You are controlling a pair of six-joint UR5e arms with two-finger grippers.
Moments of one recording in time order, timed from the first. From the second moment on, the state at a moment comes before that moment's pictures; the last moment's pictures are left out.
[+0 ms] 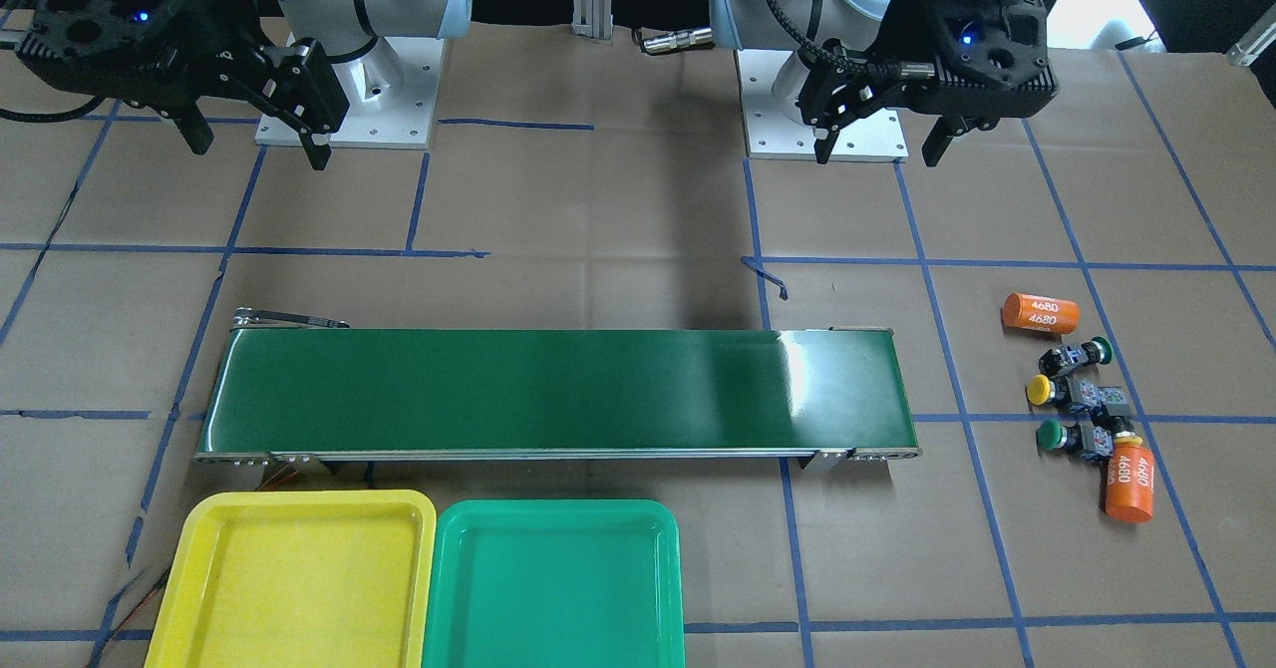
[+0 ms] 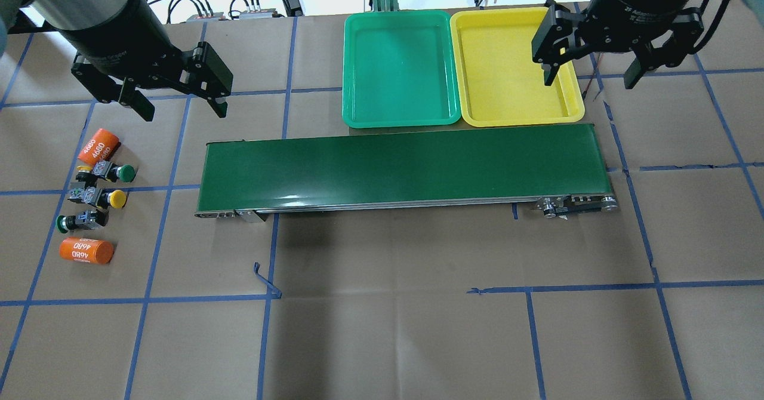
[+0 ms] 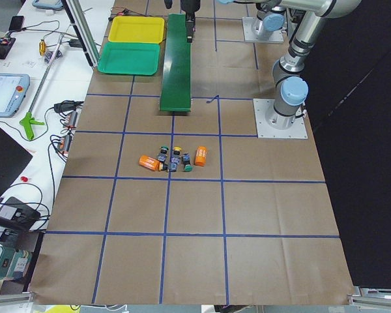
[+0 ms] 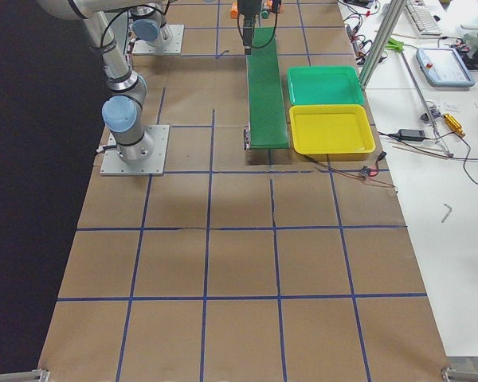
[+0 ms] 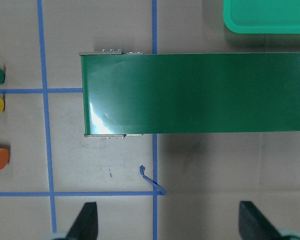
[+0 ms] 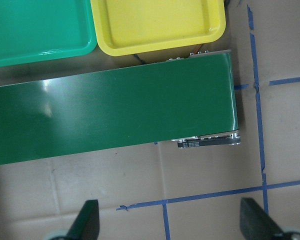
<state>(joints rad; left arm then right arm) -1.57 -1.52 -1.50 -1.68 1.57 0.00 1.58 -1.59 1.45 -1.48 -1.59 0.13</state>
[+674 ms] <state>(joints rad) -1.57 -1.52 -1.50 -1.68 1.57 0.00 1.58 -1.54 1.45 -1.54 -1.57 0.14</state>
